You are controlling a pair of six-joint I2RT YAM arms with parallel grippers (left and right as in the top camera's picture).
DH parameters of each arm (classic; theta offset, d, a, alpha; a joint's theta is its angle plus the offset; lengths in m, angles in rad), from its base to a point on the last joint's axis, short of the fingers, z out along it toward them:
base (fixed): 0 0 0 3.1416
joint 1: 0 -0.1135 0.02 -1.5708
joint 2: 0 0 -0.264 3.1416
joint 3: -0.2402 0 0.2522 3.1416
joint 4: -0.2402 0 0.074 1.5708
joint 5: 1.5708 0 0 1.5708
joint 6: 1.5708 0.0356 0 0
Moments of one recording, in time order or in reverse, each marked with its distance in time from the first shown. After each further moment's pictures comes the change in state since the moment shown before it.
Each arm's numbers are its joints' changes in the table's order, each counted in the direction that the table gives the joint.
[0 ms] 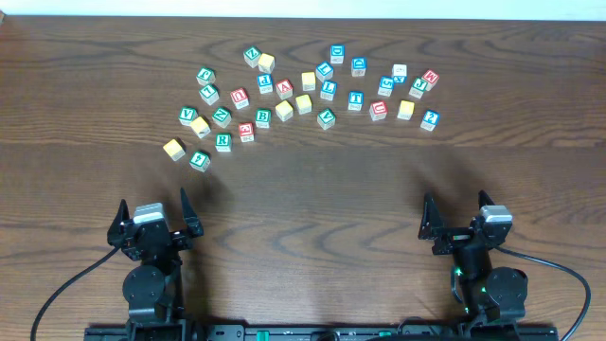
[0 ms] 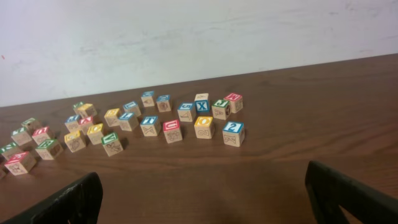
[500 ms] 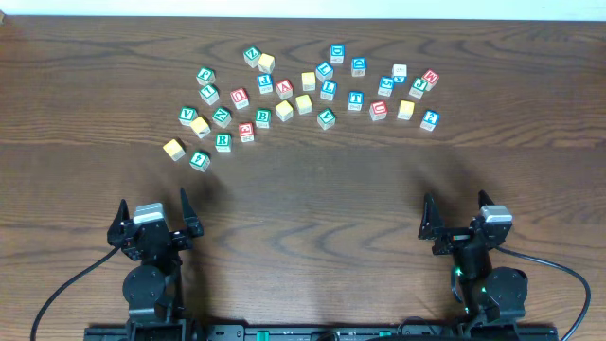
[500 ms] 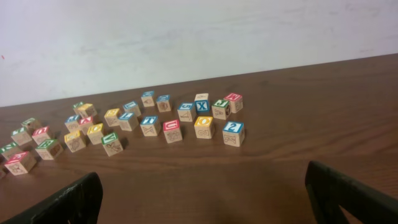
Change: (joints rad) left arm 0.000 0.000 -0.001 -0.001 0.000 0.000; right arm 0.000 0.000 0.000 0.000 0.000 0.000
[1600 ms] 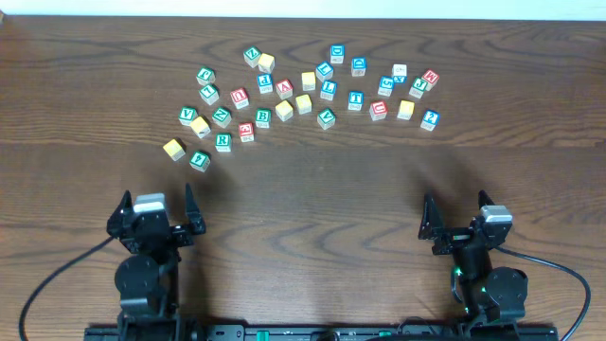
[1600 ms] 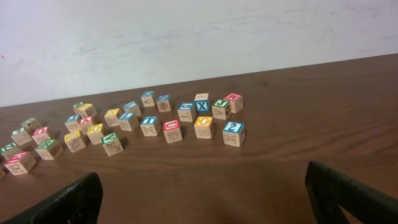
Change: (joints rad) left arm 0.000 -0.172 -0.131 -0.013 0.081 -0.004; right arm 0.000 0.000 0.000 0.000 0.000 0.000
